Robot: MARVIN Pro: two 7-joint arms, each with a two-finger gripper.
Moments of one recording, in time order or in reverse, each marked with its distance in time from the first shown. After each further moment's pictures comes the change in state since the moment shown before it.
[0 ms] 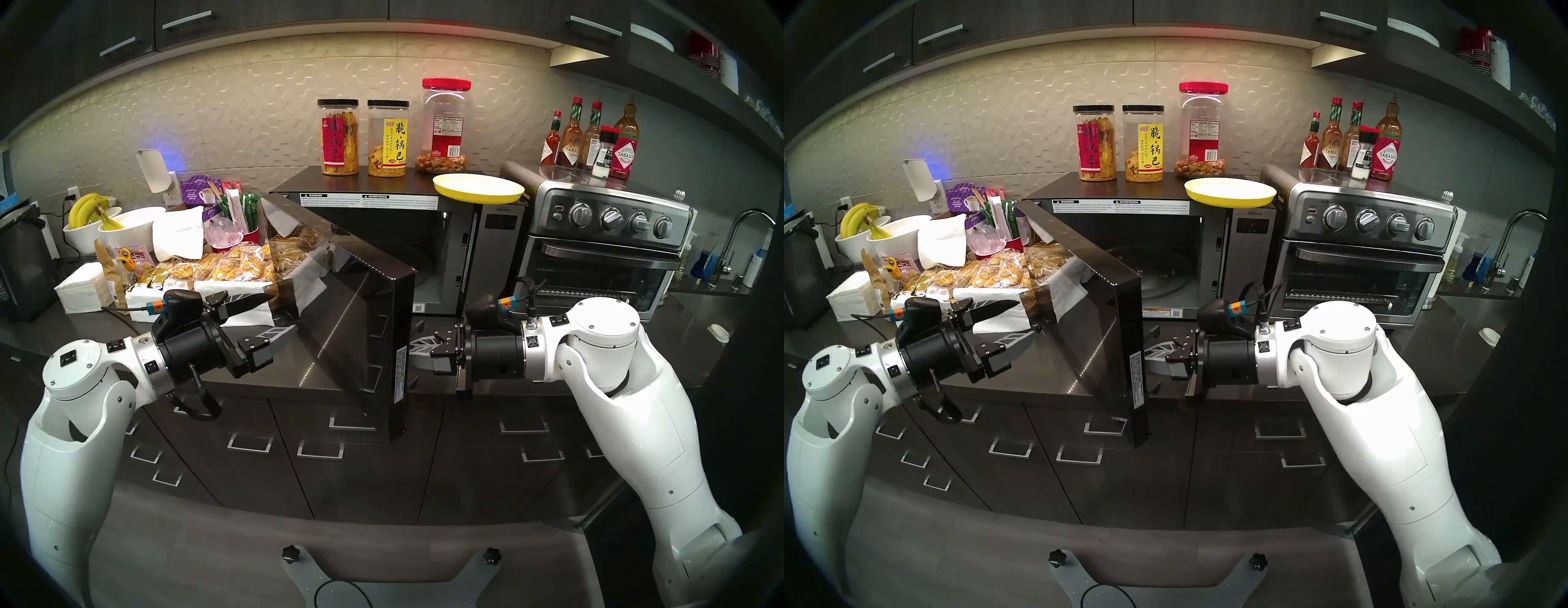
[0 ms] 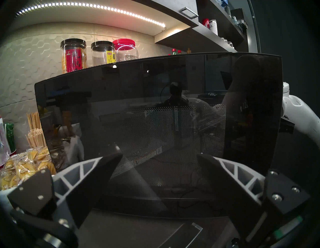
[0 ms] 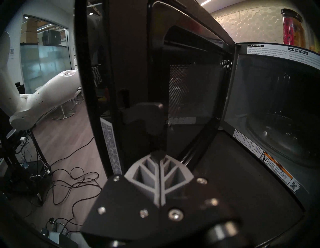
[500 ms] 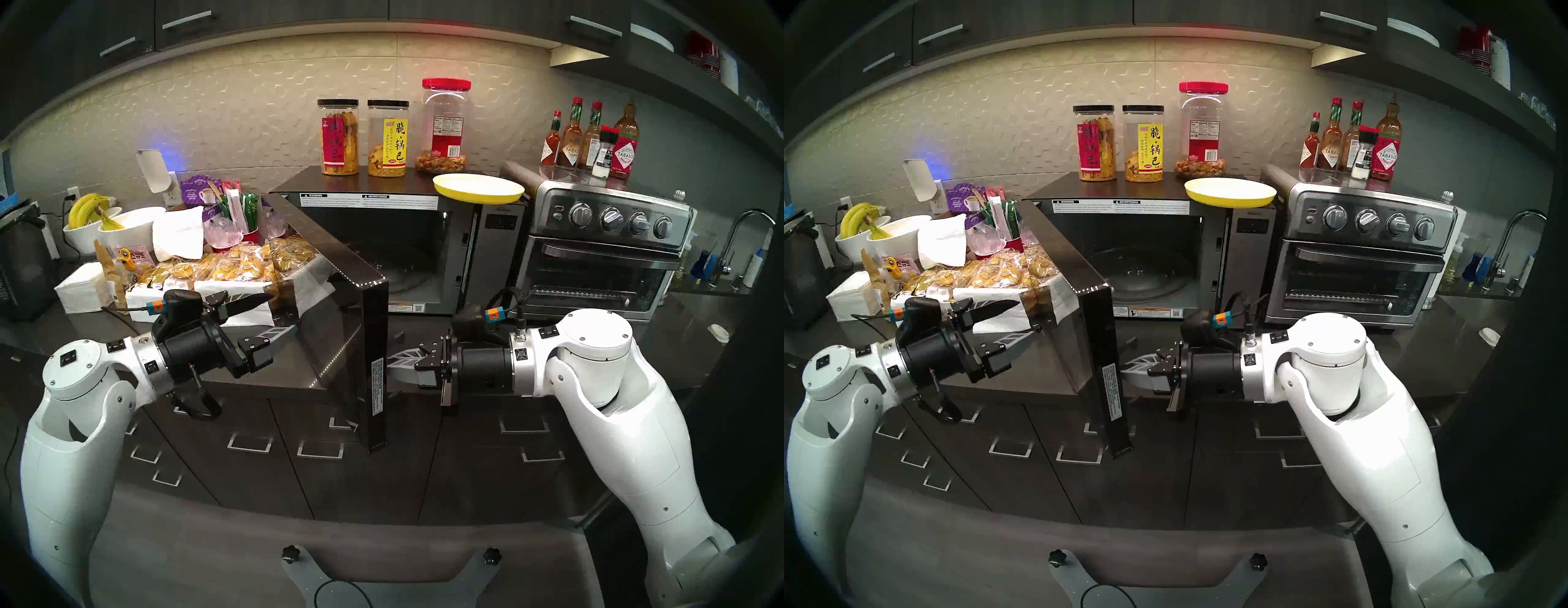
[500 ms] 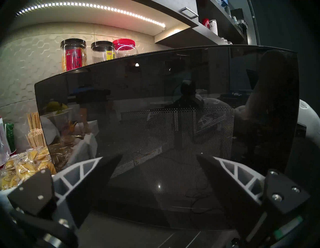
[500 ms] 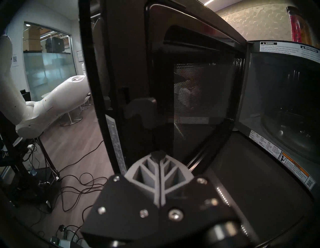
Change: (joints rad) left arm 0.000 0.000 0.000 0.000 0.000 0.000 0.000; right arm -0.043 -0.033 -0.024 -0.055 0.014 0.044 -0.035
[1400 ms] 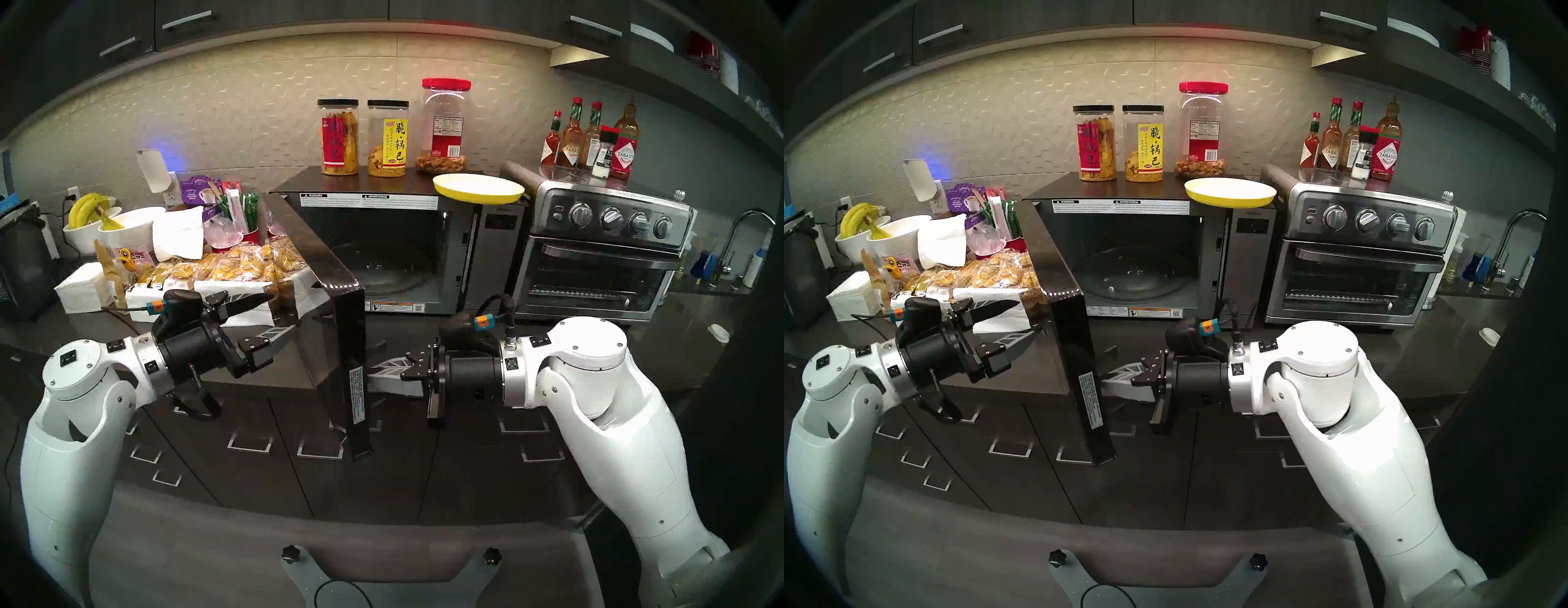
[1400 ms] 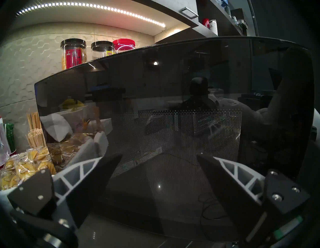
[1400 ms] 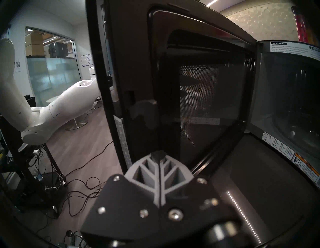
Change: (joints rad) left arm 0.000 0.000 0.000 0.000 0.000 0.000 0.000; right arm -0.023 -0.025 -0.016 -0.041 0.012 0.031 -0.023
